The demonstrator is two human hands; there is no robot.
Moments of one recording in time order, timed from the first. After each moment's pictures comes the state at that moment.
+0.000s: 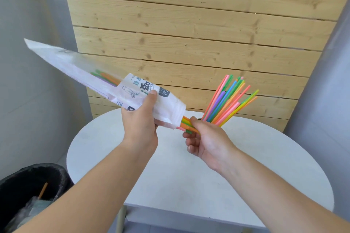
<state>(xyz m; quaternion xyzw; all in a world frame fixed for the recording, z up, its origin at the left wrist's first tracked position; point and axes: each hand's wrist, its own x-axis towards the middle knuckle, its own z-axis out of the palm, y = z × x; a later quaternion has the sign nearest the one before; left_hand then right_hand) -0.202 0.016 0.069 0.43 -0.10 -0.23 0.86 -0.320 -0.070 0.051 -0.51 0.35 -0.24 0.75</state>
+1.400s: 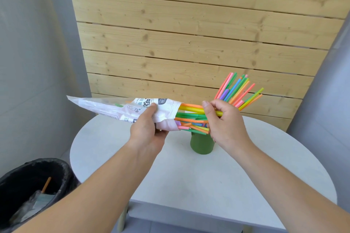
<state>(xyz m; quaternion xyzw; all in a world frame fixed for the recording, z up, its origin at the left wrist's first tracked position) -0.198 0.011 0.050 0.39 0.03 -0.38 0.84 -0.333 -0.102 0.053 -0.80 0.26 -0.42 0.34</state>
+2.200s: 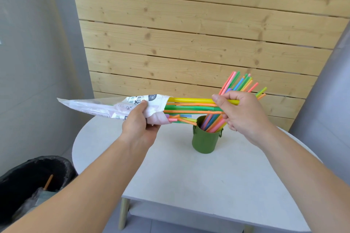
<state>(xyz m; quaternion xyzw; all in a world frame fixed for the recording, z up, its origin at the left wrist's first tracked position) -0.167 0.014 0.044 0.39 0.05 -0.37 0.84 -0.350 -0.126 0.086 -0.76 0.29 -0.35 0.46</state>
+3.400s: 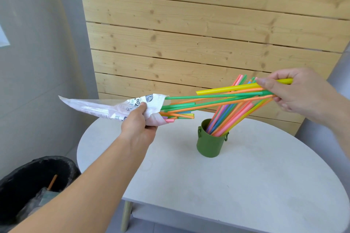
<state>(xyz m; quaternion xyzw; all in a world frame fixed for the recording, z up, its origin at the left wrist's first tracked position) -0.144 0.013 0.039 0.40 0.07 -0.36 0.84 -0.403 -0.174 0.156 -0.82 0.31 -0.32 0.36</state>
